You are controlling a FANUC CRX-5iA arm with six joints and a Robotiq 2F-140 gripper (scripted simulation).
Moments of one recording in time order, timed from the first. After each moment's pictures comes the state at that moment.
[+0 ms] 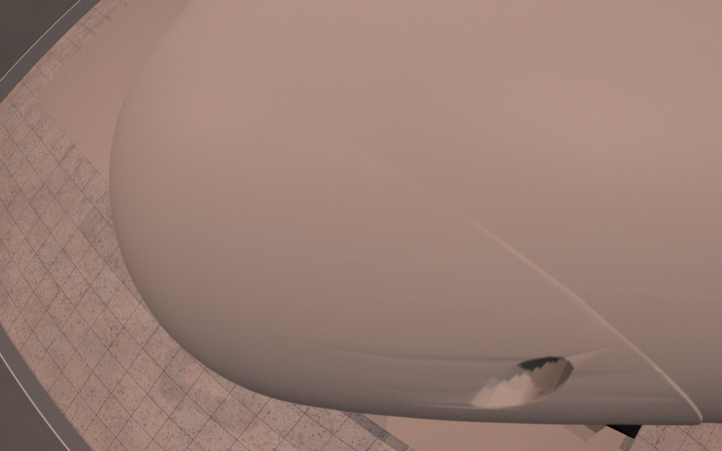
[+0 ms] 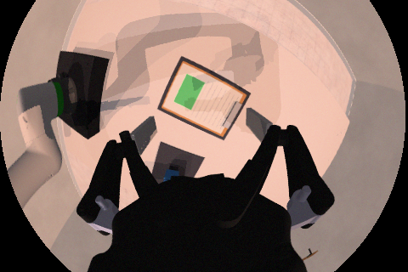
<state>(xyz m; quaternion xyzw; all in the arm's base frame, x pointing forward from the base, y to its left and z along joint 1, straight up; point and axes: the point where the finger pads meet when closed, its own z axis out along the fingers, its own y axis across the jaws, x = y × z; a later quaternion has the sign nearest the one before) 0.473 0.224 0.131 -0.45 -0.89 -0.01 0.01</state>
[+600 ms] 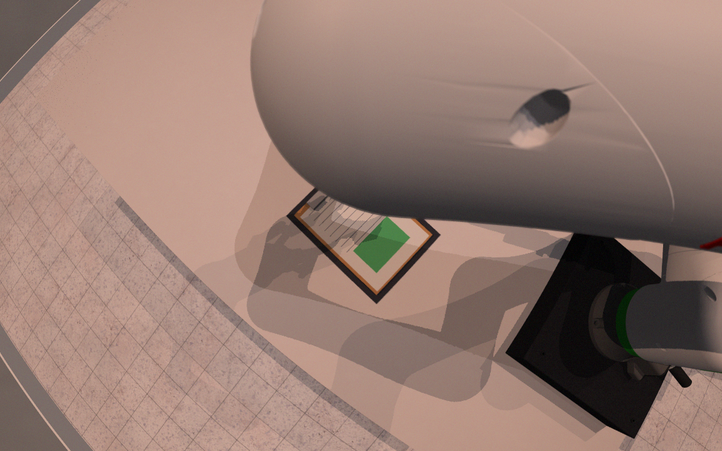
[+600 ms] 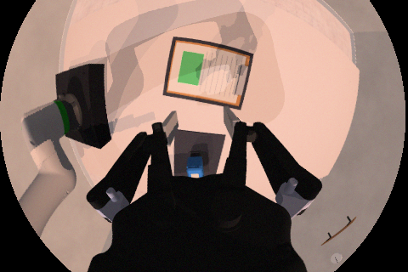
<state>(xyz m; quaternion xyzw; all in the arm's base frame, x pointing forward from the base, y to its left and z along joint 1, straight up) 0.486 0.151 0.123 -0.57 -0.82 0.00 0.00</state>
